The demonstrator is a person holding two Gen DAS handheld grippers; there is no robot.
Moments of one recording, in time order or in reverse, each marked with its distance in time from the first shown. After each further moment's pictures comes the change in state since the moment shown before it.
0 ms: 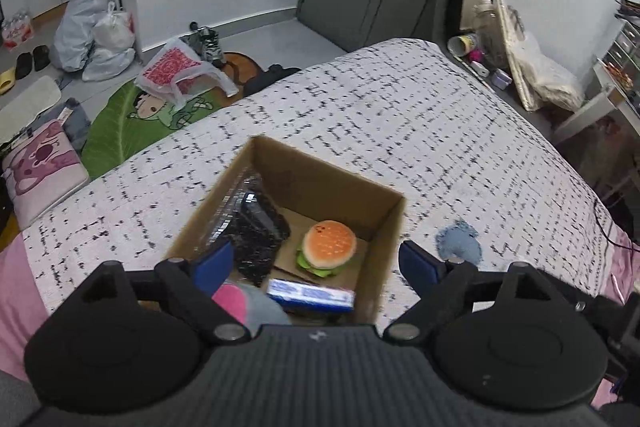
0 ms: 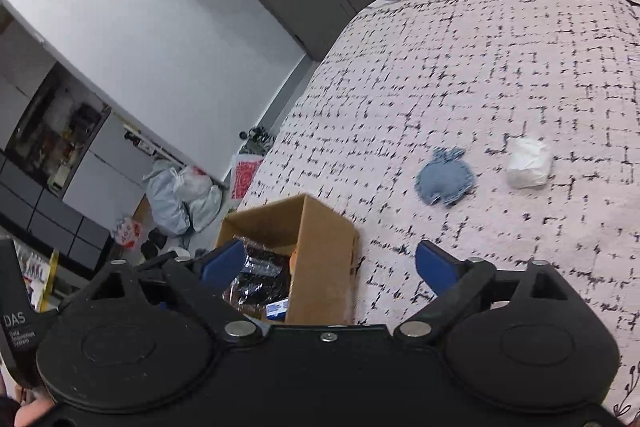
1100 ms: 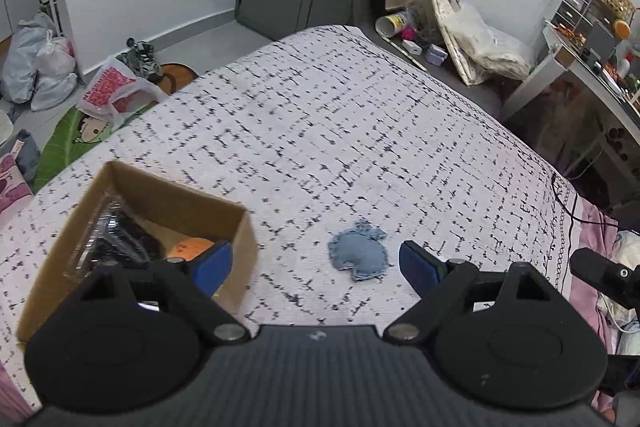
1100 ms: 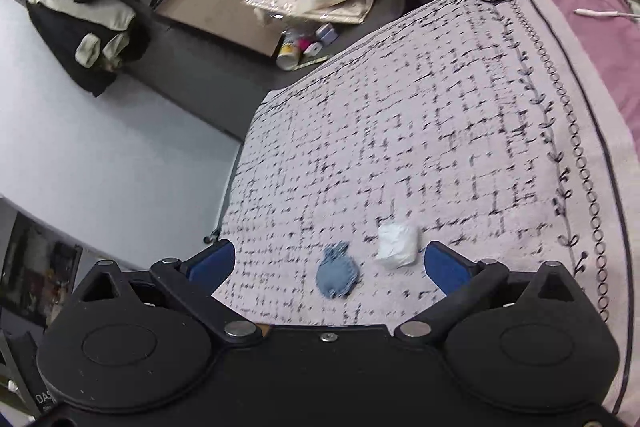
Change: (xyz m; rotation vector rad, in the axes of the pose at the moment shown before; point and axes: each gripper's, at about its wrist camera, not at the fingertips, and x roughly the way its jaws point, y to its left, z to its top) left arm 0.028 -0.117 0.003 0.112 0.014 -0.076; right arm -0.046 -0.116 0.042 0.333 -0.179 -0.093
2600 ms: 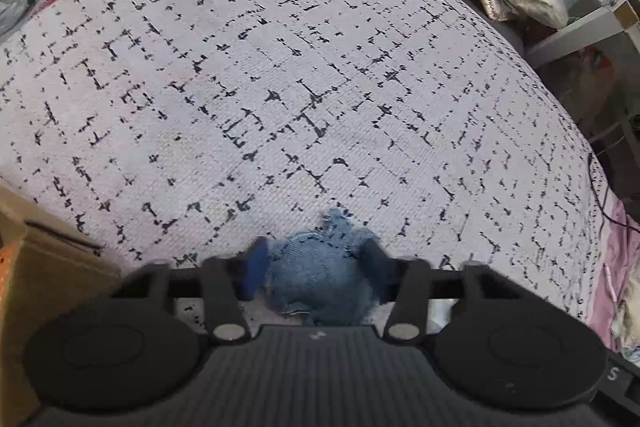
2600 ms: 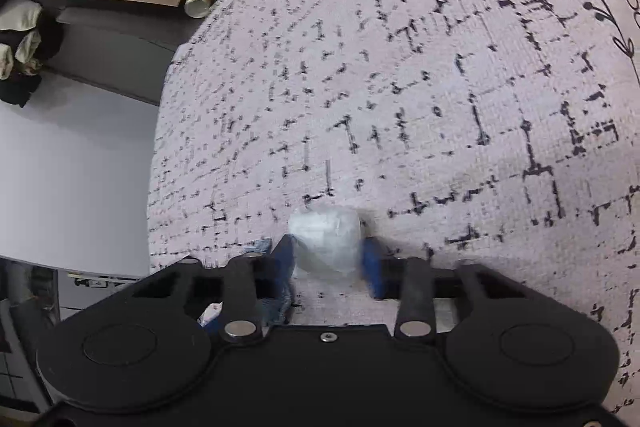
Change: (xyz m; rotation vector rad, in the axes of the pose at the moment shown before) left arm 0.173 -0.020 0.001 -0.090 0.238 -0.091; right arm 0.147 -0.050 -0.012 0.190 0.177 -0.081
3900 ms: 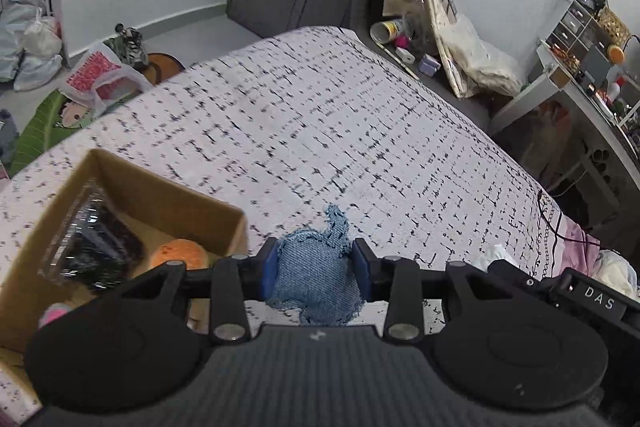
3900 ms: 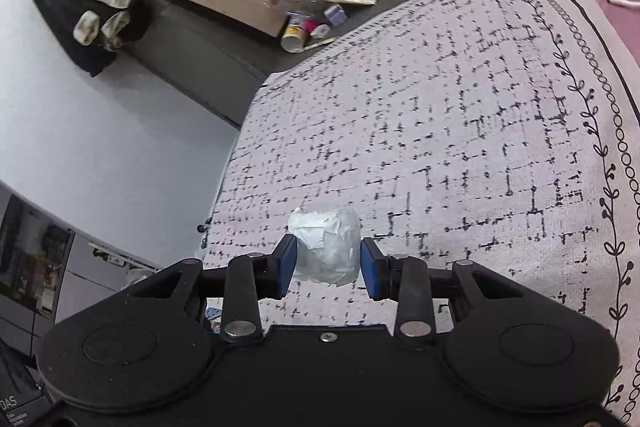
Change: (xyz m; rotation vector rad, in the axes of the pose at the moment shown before) left arm -0.165 0.032 -0.036 0.031 -0.248 0.003; right arm -0.101 0.052 -0.033 -0.269 -0.151 0.107
